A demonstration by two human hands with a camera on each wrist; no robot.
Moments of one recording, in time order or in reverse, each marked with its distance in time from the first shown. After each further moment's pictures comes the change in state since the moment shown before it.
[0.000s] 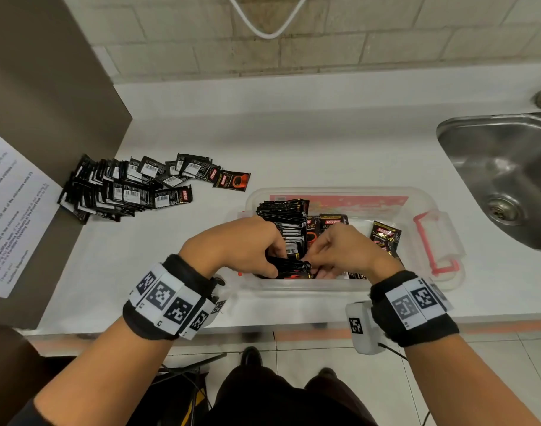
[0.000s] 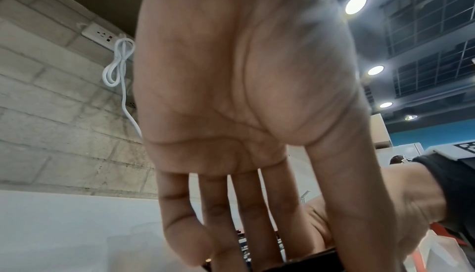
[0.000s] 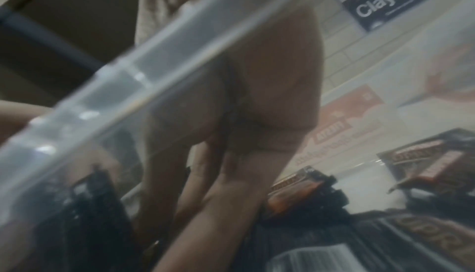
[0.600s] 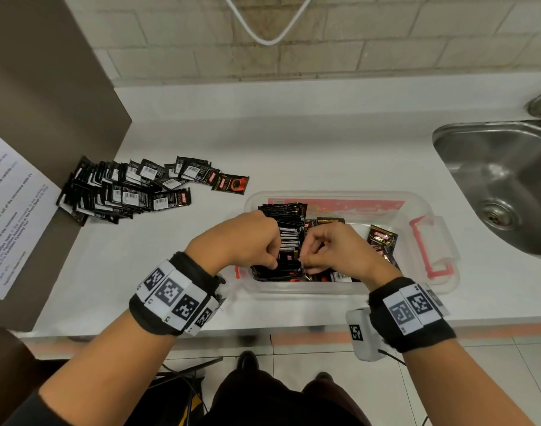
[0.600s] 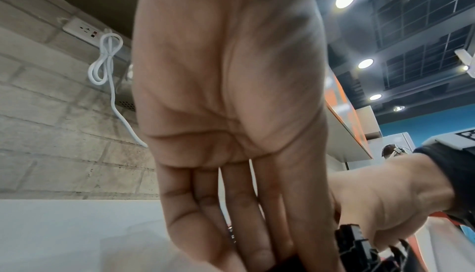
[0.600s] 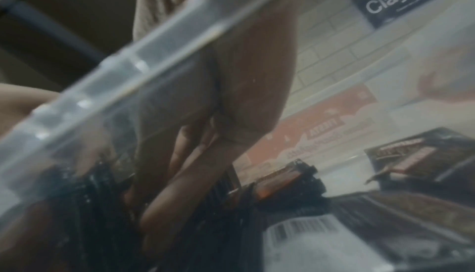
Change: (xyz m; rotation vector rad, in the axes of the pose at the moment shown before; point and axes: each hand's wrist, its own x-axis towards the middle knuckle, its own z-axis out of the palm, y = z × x) left_hand 0.006 0.006 -0.005 0.122 0.134 -0.051; right_hand -0.003 -0.001 0.001 0.116 0.055 -0.234
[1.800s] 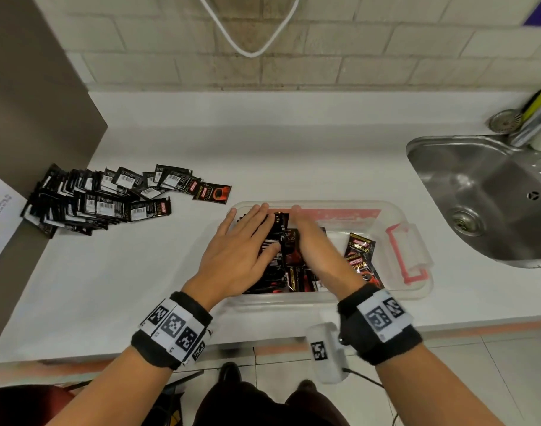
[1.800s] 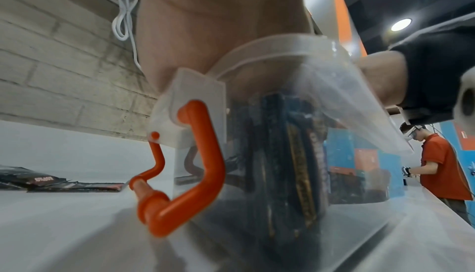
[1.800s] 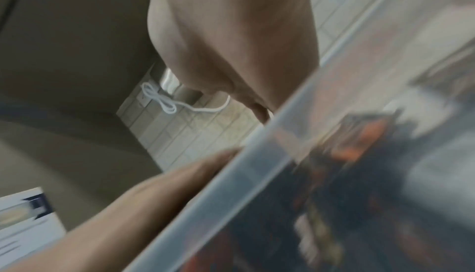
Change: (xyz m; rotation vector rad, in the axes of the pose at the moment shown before) left_hand 0.019 -0.012 0.059 0.146 0.428 -0.057; right_hand 0.009 -0.033 0.024 0.085 0.307 0.085
